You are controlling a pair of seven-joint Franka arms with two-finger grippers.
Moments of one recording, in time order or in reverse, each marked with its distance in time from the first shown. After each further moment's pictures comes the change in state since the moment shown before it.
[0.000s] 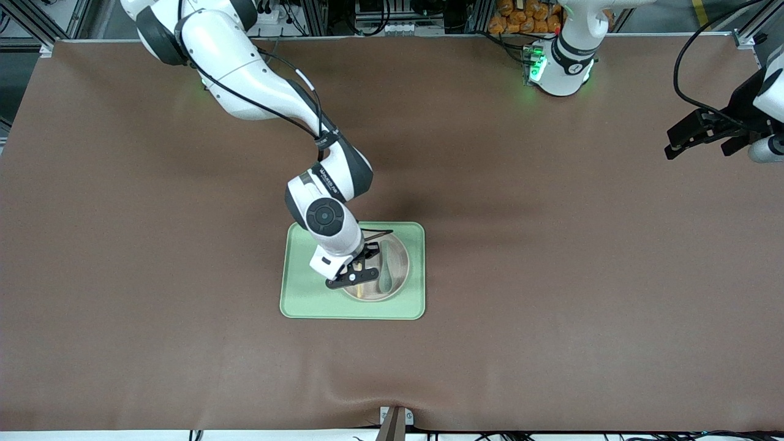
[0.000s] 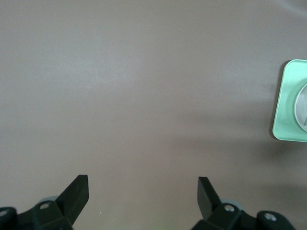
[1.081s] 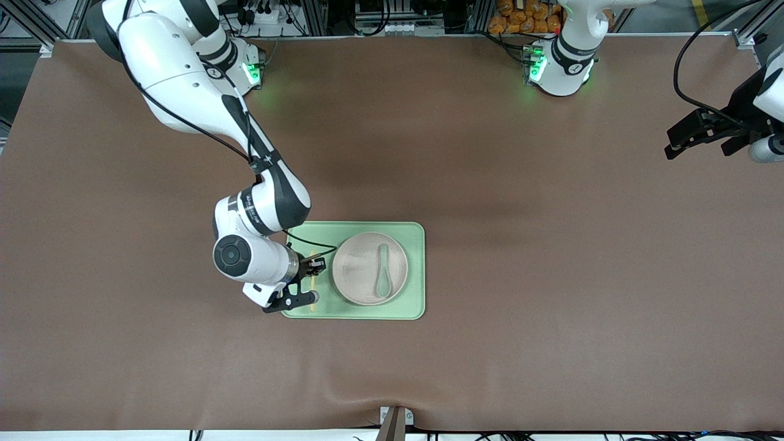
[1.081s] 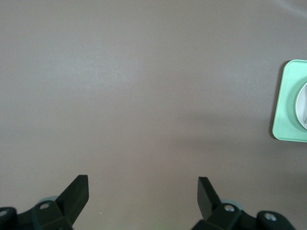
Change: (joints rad) left arm 0.000 0.000 0.000 0.001 0.000 0.000 0.000; right arm -0.238 -0.070 0.072 -0.107 0.093 -0.037 -0.275
